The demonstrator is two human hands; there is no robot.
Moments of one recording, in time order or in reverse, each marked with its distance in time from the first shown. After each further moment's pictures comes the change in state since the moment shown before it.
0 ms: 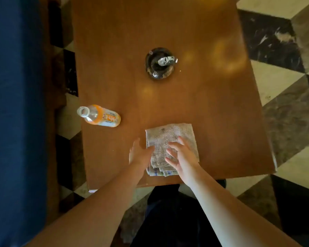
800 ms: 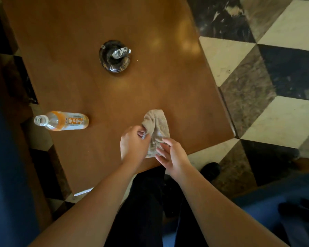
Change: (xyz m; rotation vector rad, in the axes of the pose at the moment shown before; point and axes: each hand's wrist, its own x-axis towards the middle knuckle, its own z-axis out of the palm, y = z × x) left_hand -0.068 0.045 0.040 0.382 0.074 0.605; right_hand -0.040 0.007 -0.049 0.313 0.229 0.184
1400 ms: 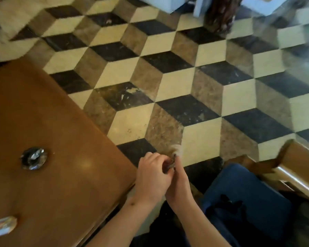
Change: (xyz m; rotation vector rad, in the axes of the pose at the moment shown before) left_hand -0.257 0.347 0.114 0.197 -0.083 0.927; right_hand -0.201 -0.105 -0.319 0.557 -0.252 -0.621
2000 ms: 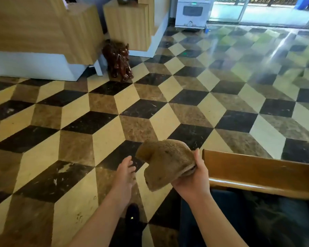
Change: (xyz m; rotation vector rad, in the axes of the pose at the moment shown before) left_hand 0.198 0.226 0.060 -1.021 -0.532 -0.681; right_hand -0.050 -0.297 -0.128 0.522 -0.028 -0.522
